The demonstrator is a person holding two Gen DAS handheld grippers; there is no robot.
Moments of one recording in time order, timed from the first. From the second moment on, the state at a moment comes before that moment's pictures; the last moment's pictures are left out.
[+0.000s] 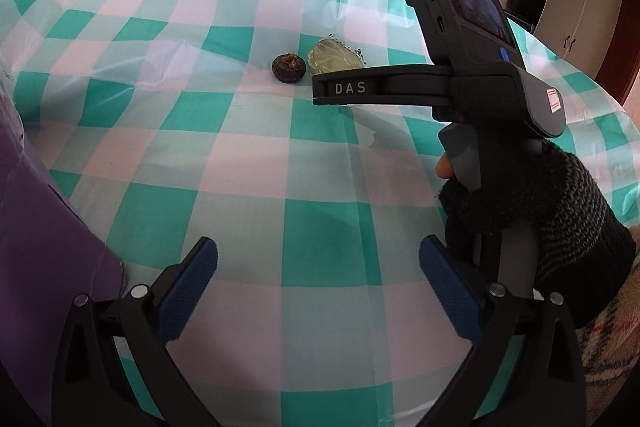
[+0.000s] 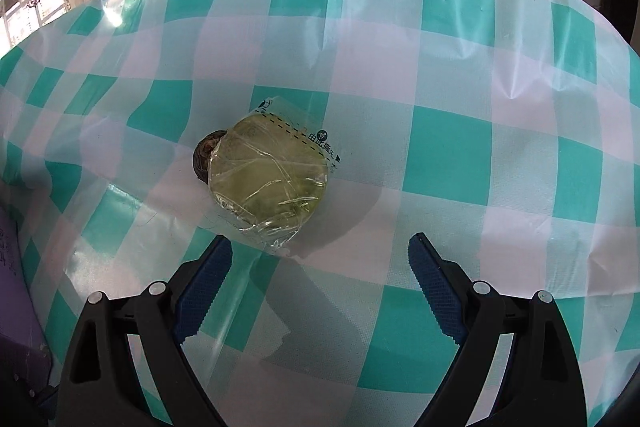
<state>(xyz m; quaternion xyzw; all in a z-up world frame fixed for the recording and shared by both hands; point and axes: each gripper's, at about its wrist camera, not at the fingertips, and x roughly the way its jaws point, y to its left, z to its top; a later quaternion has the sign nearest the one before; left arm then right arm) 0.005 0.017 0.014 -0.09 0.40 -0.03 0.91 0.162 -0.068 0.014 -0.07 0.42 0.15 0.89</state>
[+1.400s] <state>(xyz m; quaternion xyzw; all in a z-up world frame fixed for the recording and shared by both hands) 0.080 0.021 0.019 -0.10 0.41 0.06 0.91 0.089 -0.191 0.019 0.15 0.37 0.09 0.91</state>
